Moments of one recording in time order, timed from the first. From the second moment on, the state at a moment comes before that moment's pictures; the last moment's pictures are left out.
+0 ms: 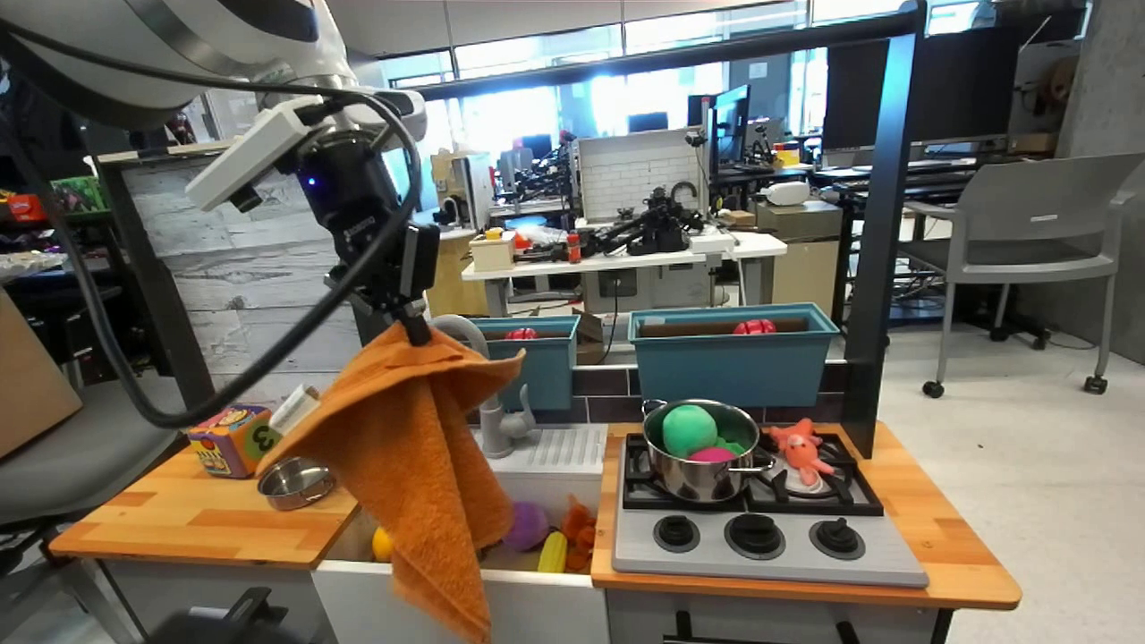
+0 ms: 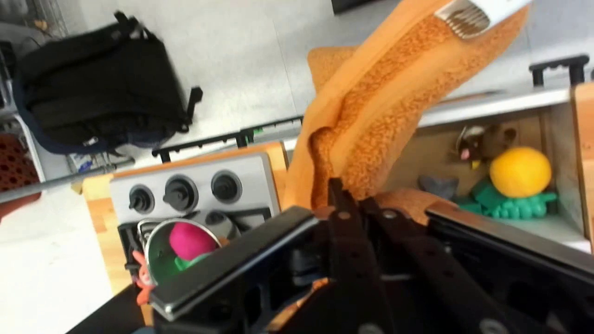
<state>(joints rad) 0.09 0.44 -0.25 -1.96 -0.32 2.20 0.28</state>
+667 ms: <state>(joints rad) -0.07 0.34 -0.22 -1.84 -0.24 2.38 0.25</state>
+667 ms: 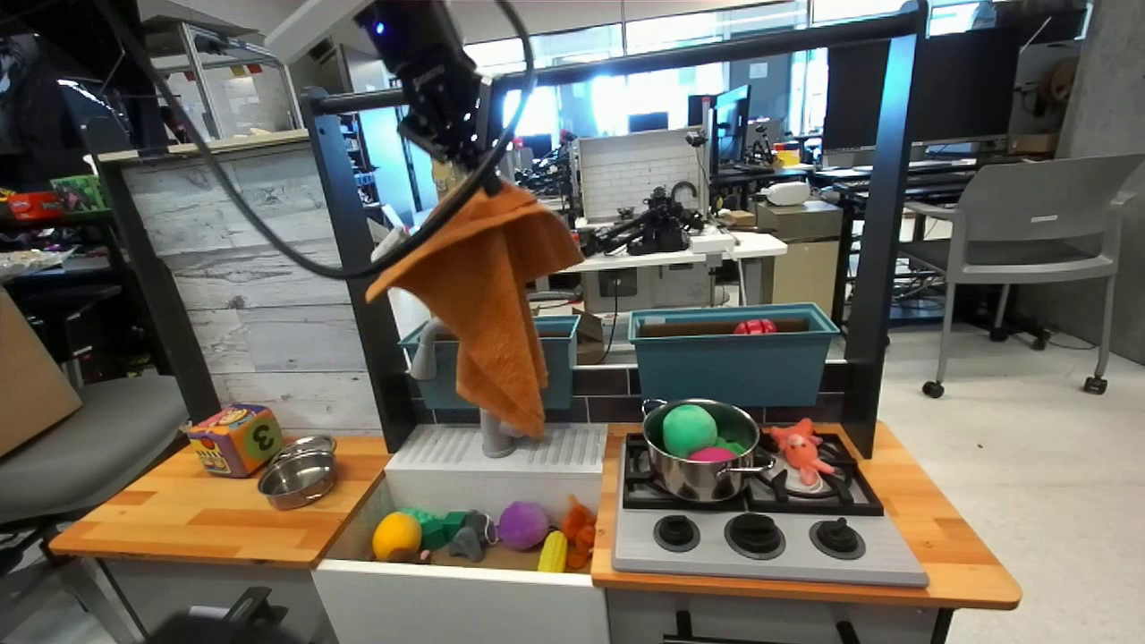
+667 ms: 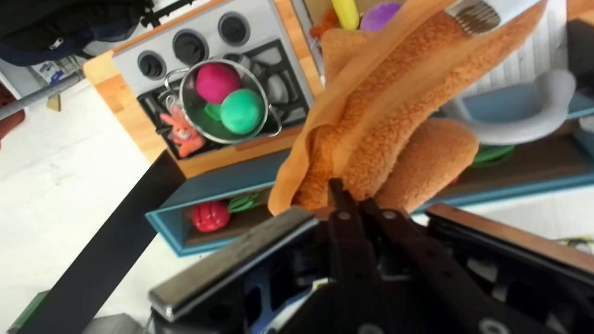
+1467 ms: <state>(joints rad) -0.37 0.71 -0.30 -1.40 0.03 2.71 0.37</state>
